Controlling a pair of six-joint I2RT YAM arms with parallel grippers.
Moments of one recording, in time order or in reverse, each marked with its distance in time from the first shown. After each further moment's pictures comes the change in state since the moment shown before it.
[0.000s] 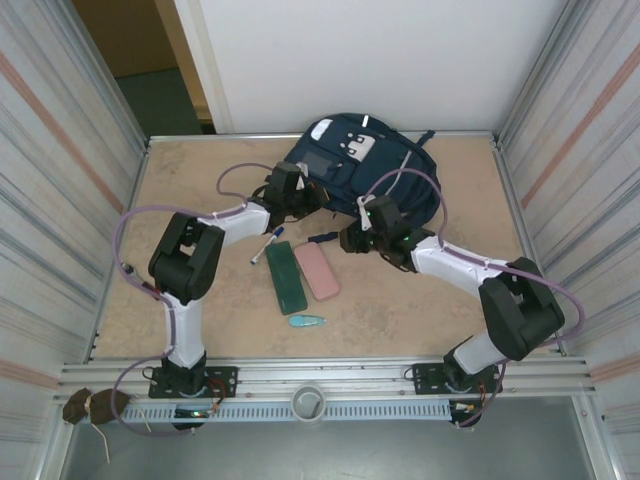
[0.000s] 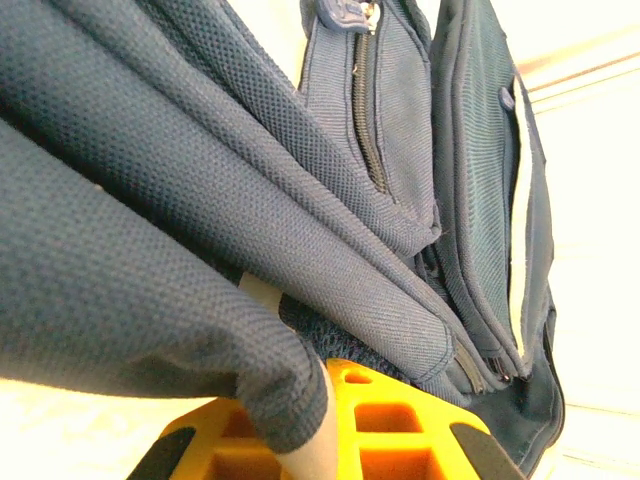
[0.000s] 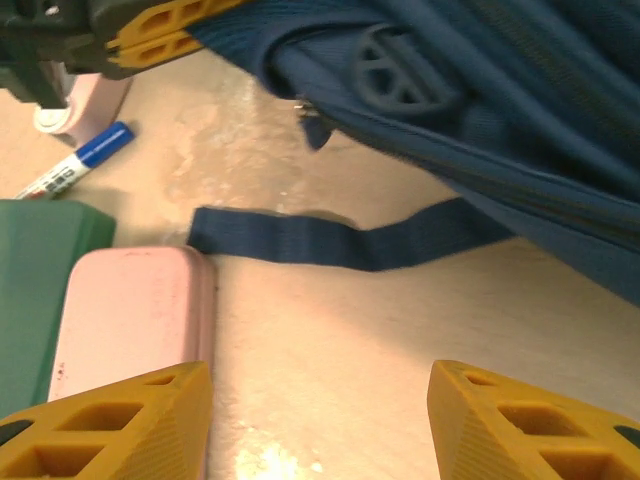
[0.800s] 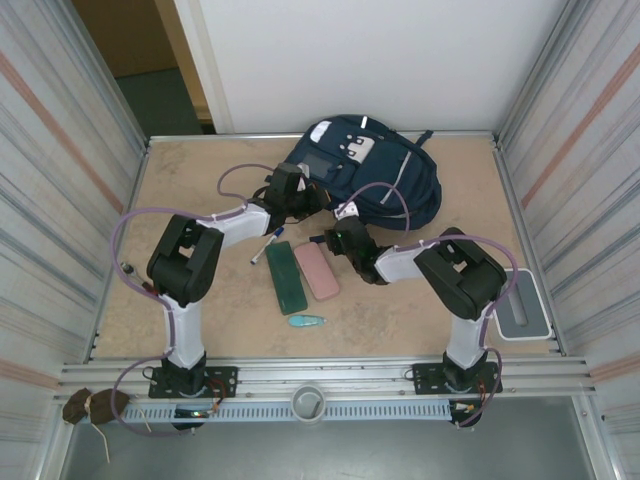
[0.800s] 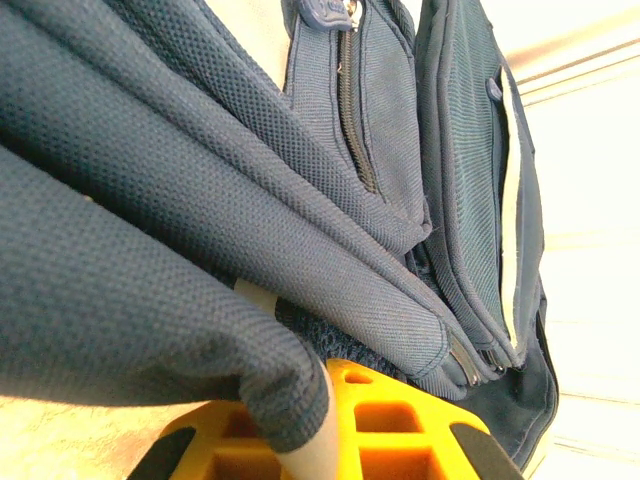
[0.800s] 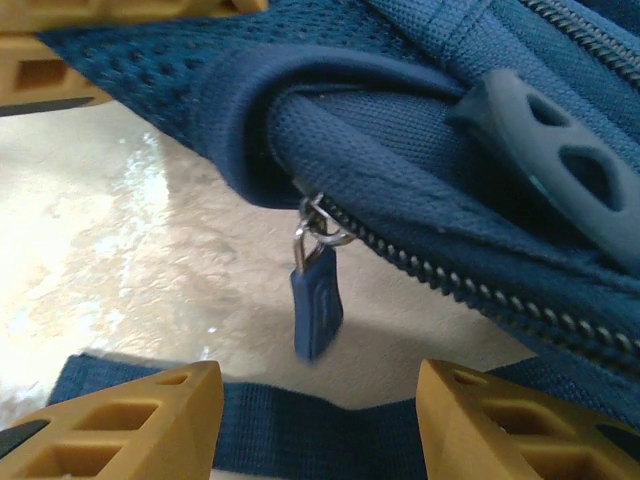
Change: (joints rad) left arm -0.010 -0.018 -0.012 -0.002 0.003 -0.003; right arm 0.131 0.366 -0.026 0.568 0.412 -0.068
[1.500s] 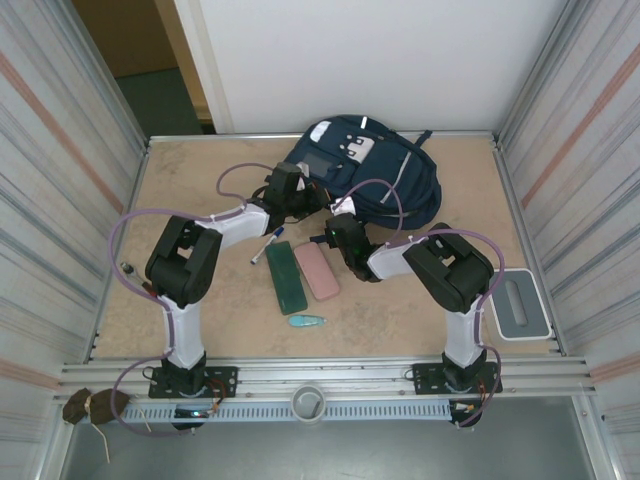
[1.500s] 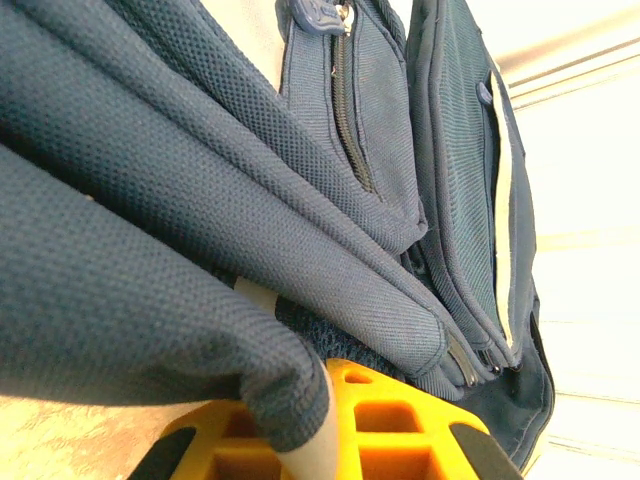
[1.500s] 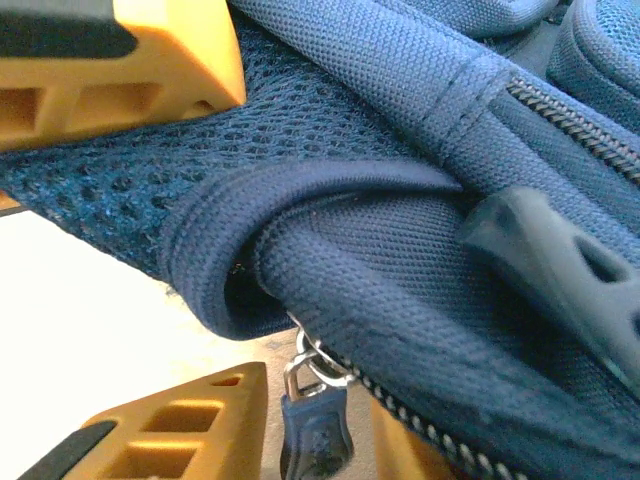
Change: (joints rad) left arm 0.000 -0.010 -0.008 0.004 0.001 -0.001; right arm 0.011 0.071 0.062 0.074 0.082 -0.014
